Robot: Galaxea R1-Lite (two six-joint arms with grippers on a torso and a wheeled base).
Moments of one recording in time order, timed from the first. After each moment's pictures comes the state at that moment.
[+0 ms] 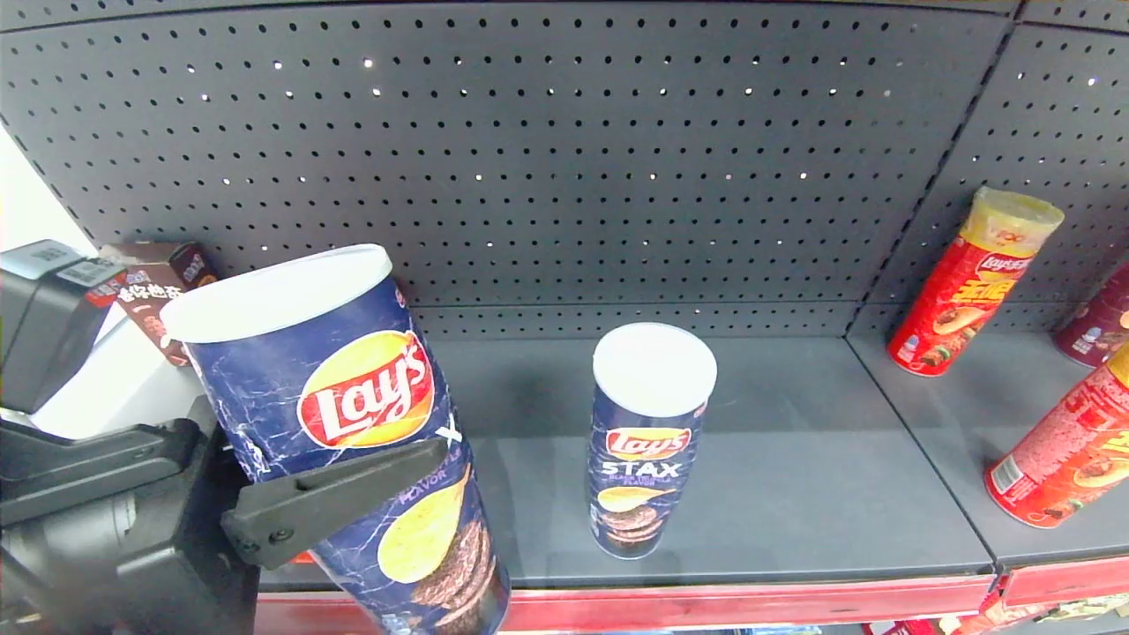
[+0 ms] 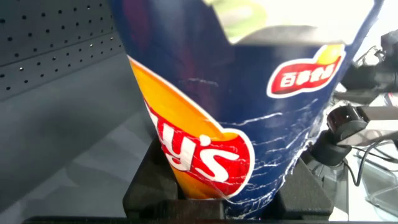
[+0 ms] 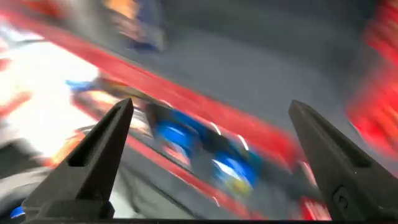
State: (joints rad) left arm -0.54 1.17 -0.48 -0.72 -0.51 -0.18; right arm 0.32 0.24 -0.12 -0.06 0.18 -0.08
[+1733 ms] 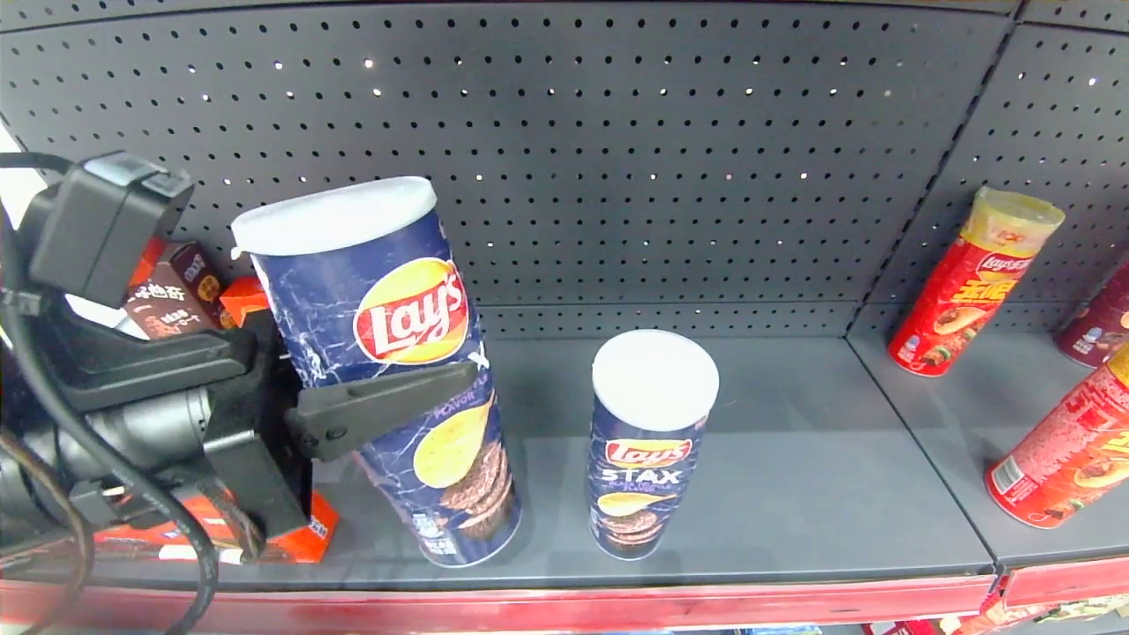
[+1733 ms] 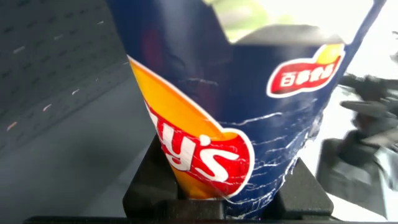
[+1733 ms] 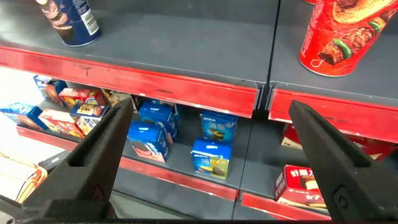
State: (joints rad) left arm -0.43 1.30 -0.64 -0.70 -0.65 -0.07; right arm 0.32 0.00 0.00 0.00 0.02 0.01
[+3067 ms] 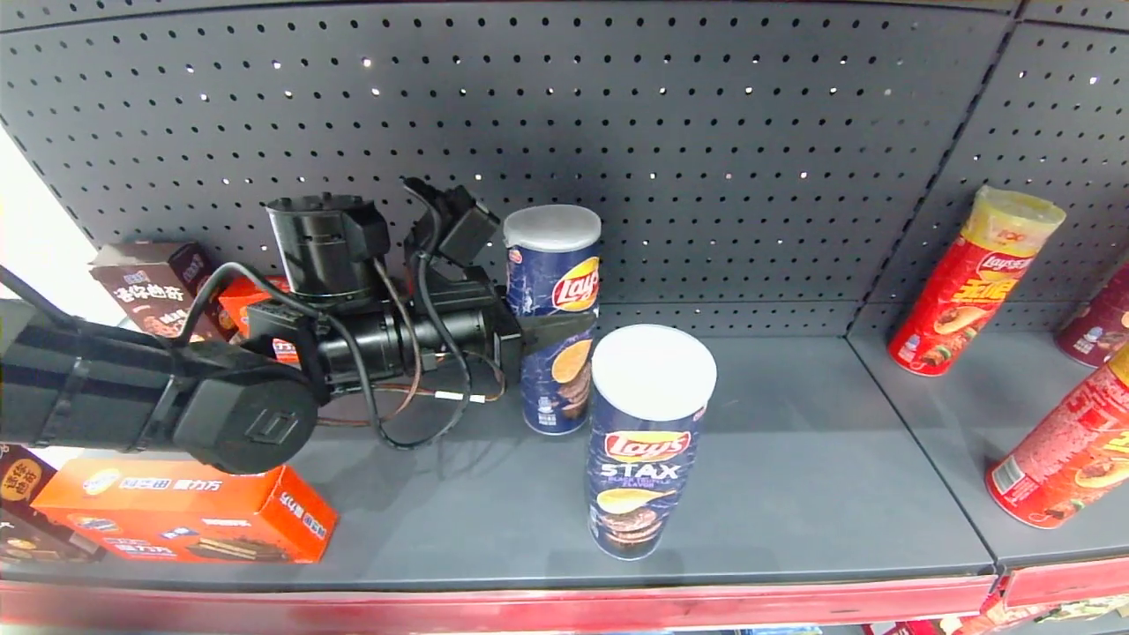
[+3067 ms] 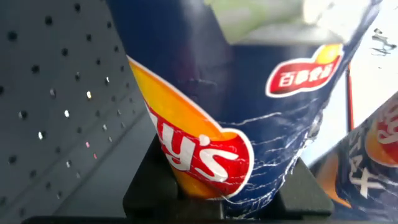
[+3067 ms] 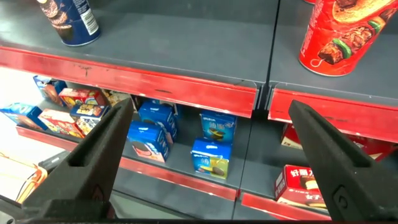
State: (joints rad) left arm -0.41 1.88 -1.07 -0.75 -0.69 0.14; right arm 0.32 0.00 0.00 0.00 0.02 0.01
